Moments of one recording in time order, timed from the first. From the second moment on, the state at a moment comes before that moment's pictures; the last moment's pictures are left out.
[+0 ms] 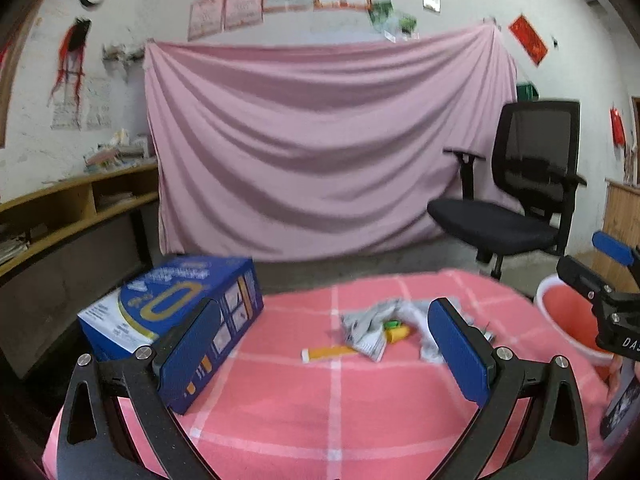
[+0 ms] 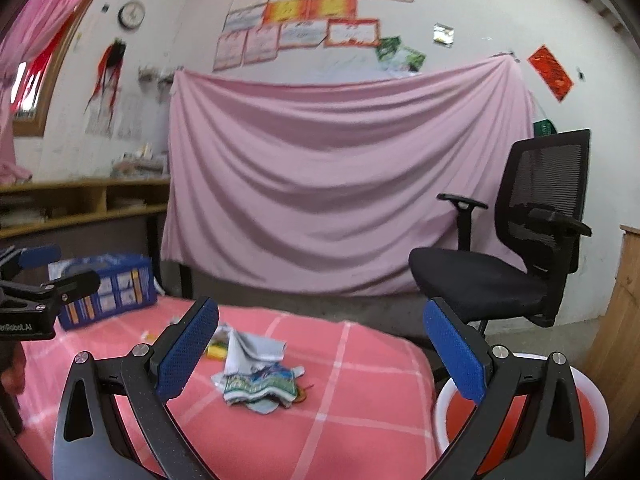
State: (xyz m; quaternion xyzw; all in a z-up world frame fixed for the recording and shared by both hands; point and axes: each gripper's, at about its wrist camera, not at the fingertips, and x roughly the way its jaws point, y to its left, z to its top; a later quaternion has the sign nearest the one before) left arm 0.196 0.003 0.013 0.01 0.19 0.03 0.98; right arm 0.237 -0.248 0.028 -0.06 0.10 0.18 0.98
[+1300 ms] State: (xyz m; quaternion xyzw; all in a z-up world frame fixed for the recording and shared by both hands) left arm 0.322 0.008 -0.054 0.10 0.45 -0.14 0.88; right arm 0.339 -0.203 -0.042 -0.07 0.43 0.29 0.85
